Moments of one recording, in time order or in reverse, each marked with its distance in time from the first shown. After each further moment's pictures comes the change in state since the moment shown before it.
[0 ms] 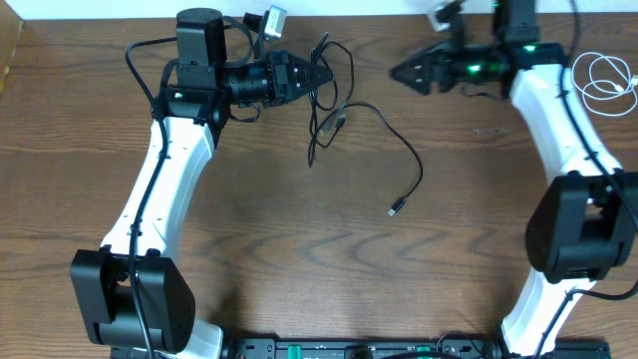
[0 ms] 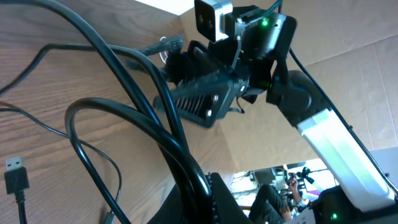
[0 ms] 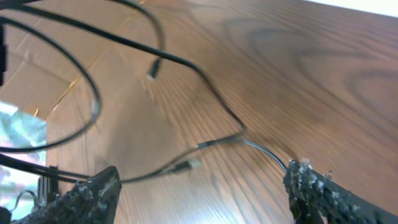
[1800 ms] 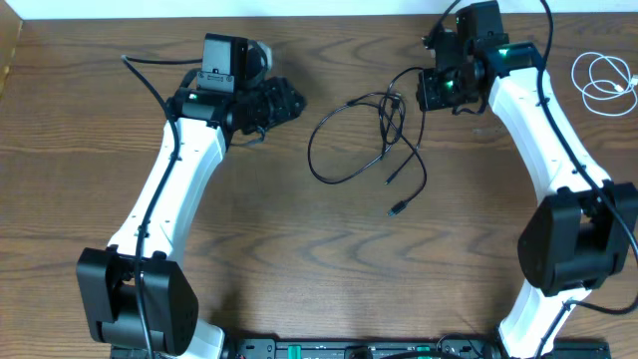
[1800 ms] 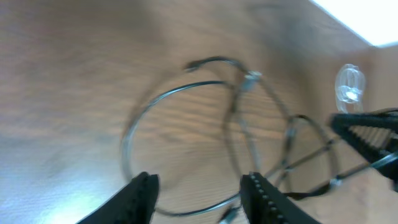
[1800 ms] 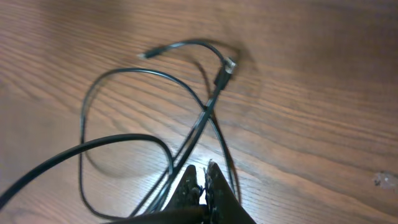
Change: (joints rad) left arm -0.069 0.000 0.001 -0.356 -0.671 0.085; right arm 0.089 -0.066 -0.002 -0.280 0.668 0.208
